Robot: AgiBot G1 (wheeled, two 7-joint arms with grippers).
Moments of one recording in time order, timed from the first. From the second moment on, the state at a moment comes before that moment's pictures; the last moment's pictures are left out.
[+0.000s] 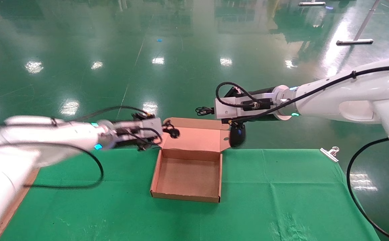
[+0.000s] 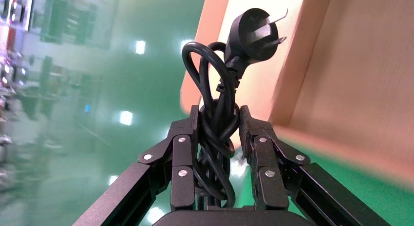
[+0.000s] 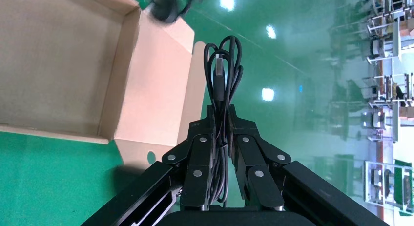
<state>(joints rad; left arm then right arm) -1.69 1.36 0.73 -0.15 1.50 0.66 0.58 1.86 -1.35 -0.69 0.21 -1.63 -0.98 -0.69</state>
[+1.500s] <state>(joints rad) -1.52 1.34 1.06 -0.35 1.23 0.53 0.44 1.86 -1.36 -0.73 0.19 -1.55 -1.12 -0.72</state>
